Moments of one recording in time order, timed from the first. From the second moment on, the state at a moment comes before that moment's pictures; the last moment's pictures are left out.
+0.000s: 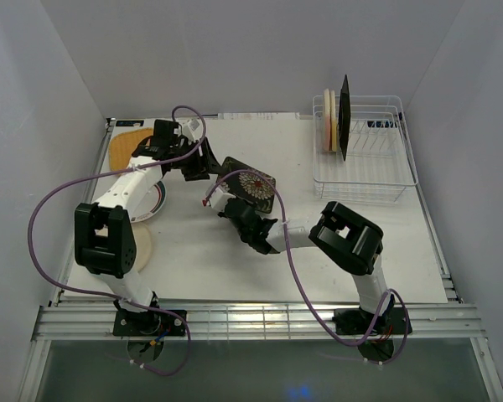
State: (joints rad) left arm -0.19 1.70 1.36 -0.50 0.52 -0.40; right arm 1.06 2.01 1.08 0.56 0.63 -0.51
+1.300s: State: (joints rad) left arm -0.11 1.66 1.24 -0.26 0.62 -0.43; right arm 0.98 1.26 0.75 0.48 0.60 -0.32
